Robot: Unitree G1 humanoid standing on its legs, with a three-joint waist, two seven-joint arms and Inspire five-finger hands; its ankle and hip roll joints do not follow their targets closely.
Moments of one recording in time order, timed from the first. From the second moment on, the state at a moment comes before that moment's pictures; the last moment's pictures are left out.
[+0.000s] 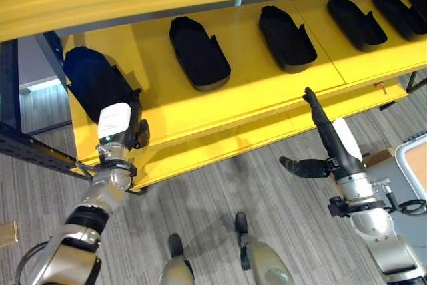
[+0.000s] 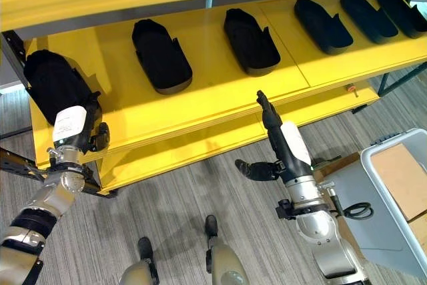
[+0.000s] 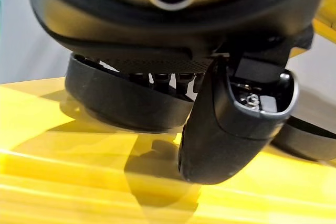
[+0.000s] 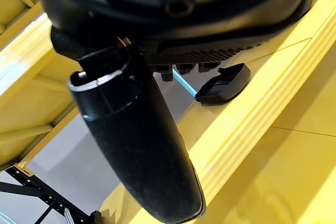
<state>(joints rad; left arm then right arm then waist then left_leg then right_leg) -0.50 0.71 -0.29 0.66 0.50 -0.05 0.44 0.07 -0.60 0.06 -0.26 -0.17 -0.19 -0.15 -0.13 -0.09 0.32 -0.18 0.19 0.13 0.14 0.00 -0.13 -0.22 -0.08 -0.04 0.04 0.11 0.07</state>
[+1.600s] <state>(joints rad) -0.50 0.94 -0.41 0.62 0.72 -0.11 0.34 0.07 -0.60 0.06 -0.26 -0.16 -0.20 -0.15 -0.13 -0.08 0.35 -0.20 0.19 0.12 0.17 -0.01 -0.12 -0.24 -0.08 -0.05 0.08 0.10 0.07</state>
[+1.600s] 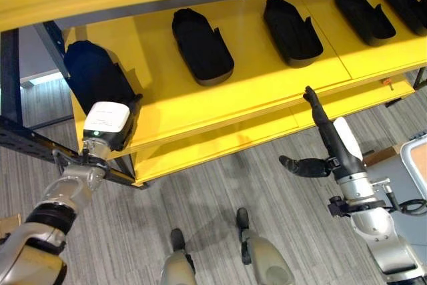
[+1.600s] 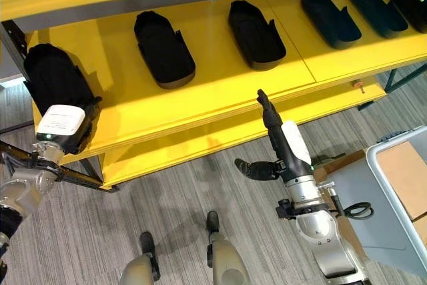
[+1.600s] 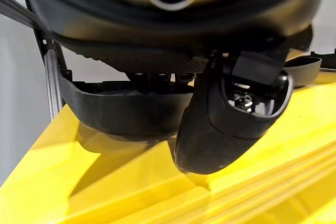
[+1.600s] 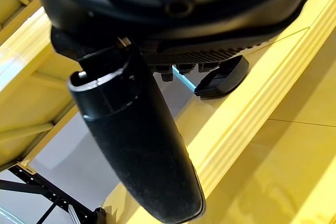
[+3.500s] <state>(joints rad) -0.41 0.96 -0.23 0.60 0.67 -0.11 0.35 0.07 -0.61 0.03 -0.26 -0.16 -0.21 -0.15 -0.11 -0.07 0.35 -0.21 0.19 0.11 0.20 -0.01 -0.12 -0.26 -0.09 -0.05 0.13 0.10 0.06</state>
